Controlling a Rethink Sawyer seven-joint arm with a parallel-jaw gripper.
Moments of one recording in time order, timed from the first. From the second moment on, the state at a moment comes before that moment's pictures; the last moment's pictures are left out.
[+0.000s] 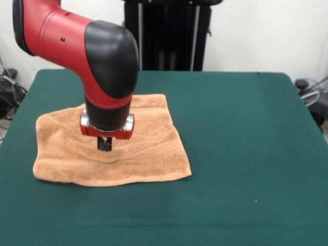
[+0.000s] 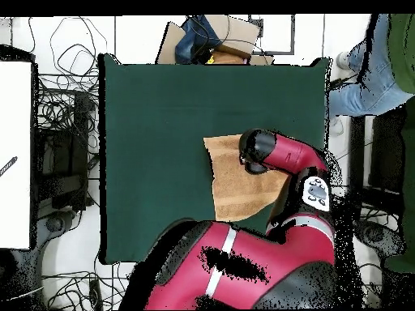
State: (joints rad) arm -0.30 -0.23 -0.19 1.27 0.01 0.68 1.34
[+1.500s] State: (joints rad) arm -0.37 -0.27 -0.16 1.36 0.11 0.59 1.34
